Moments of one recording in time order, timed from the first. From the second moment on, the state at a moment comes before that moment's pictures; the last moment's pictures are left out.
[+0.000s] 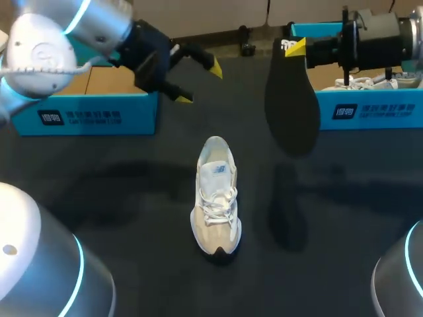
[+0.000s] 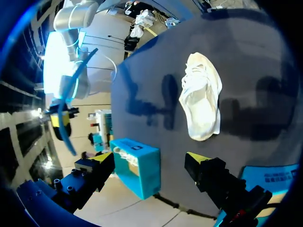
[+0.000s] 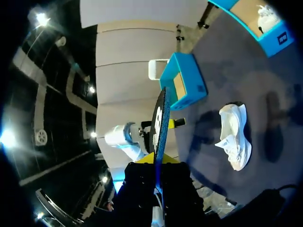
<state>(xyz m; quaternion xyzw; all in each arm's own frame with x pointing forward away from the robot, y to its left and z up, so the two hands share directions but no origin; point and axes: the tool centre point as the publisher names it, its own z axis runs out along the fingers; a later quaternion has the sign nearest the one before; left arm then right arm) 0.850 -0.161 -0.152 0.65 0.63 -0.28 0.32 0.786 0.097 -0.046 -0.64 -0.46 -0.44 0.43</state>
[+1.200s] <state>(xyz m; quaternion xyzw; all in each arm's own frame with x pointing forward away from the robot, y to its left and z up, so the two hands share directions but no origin) 0.821 -0.201 -0.103 0.57 0.51 -0.43 0.48 0.860 0.160 -0.099 -0.70 -0.34 -0.39 0.48</state>
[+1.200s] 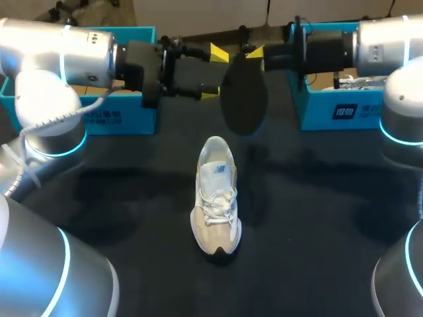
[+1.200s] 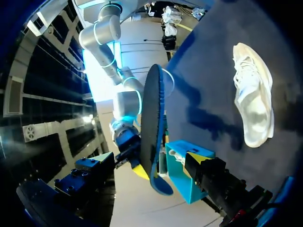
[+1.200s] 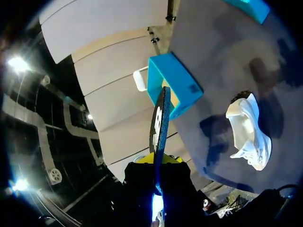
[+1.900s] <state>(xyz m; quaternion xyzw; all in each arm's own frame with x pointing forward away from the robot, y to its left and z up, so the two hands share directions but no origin) 0.830 -0.223 -0.104 0.53 0.48 -0.49 0.51 0.866 0.183 -0.105 -0.69 -0.35 -0.39 0.50</state>
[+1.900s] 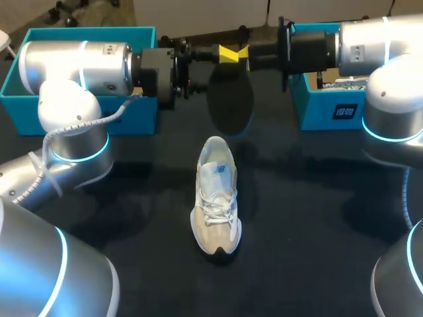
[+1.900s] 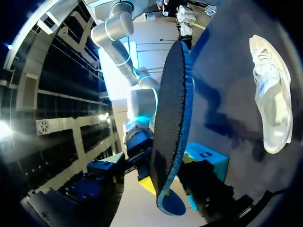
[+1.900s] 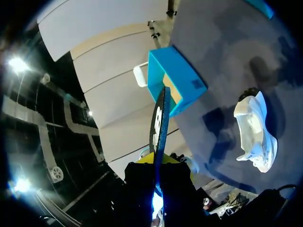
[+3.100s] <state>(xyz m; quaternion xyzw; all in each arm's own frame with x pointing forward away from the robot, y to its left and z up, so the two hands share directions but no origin) 0.832 -0.207 -0.099 0.50 0.48 -0.52 0.49 0.831 0.158 -0.105 -0.60 -0.46 -0.49 0.42</state>
